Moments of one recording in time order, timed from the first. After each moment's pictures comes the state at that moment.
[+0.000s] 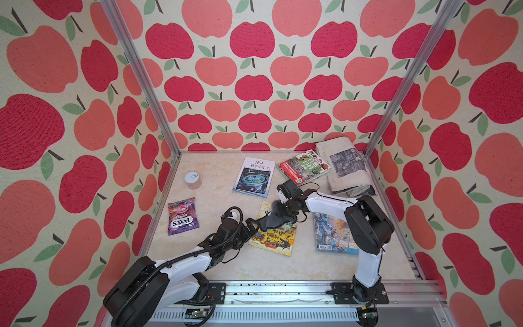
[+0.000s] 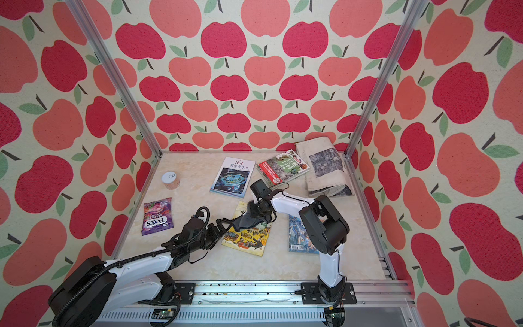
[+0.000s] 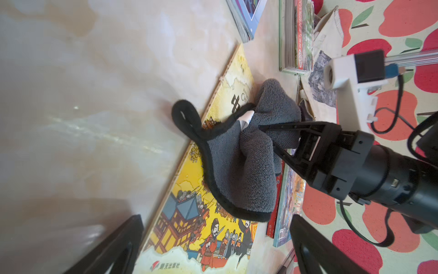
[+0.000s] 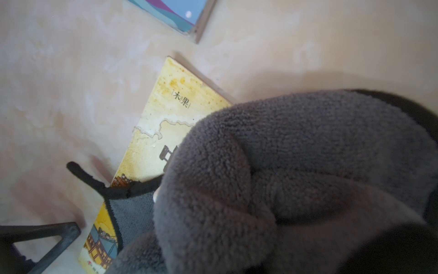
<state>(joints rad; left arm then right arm) -0.66 1.13 0.23 0.29 0.13 -1.23 0.78 1.93 1.24 -0.40 -0.20 0.44</state>
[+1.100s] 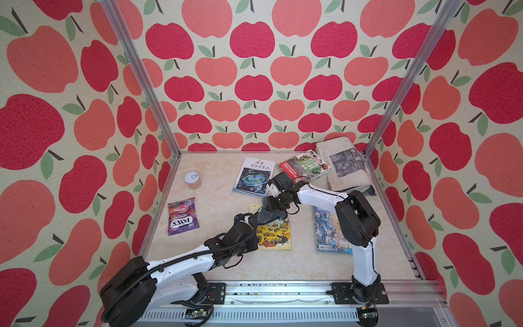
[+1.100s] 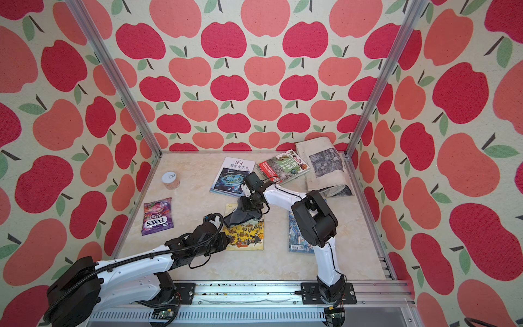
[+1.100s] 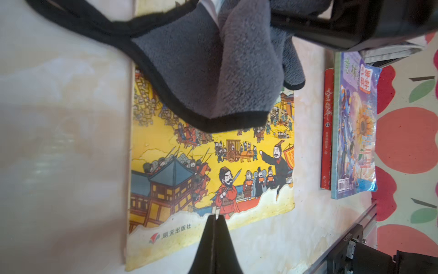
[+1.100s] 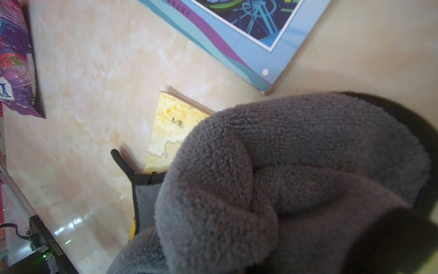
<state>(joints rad) -0.88 1.10 0.37 -0.11 0.00 -1.02 0.77 2.04 1.46 -0.53 -0.30 0.41</state>
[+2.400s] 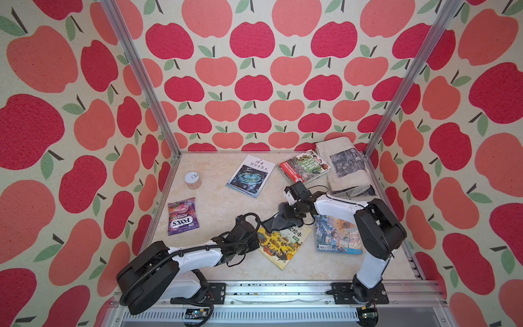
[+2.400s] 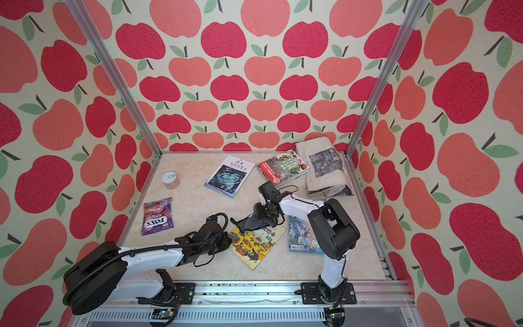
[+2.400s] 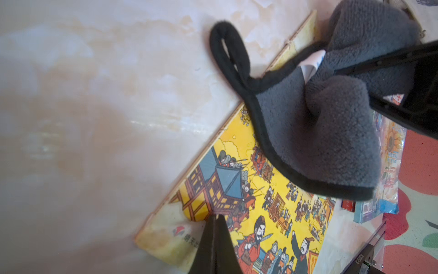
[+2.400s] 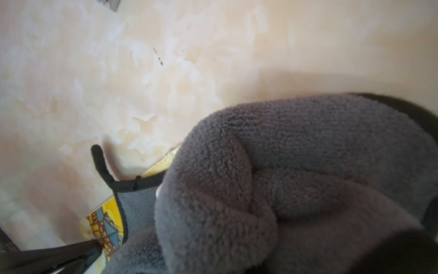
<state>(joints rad) -0.84 1.27 0.36 0.05 0.03 -1.07 0.72 1.77 1.05 -0.42 -0.20 0.42</state>
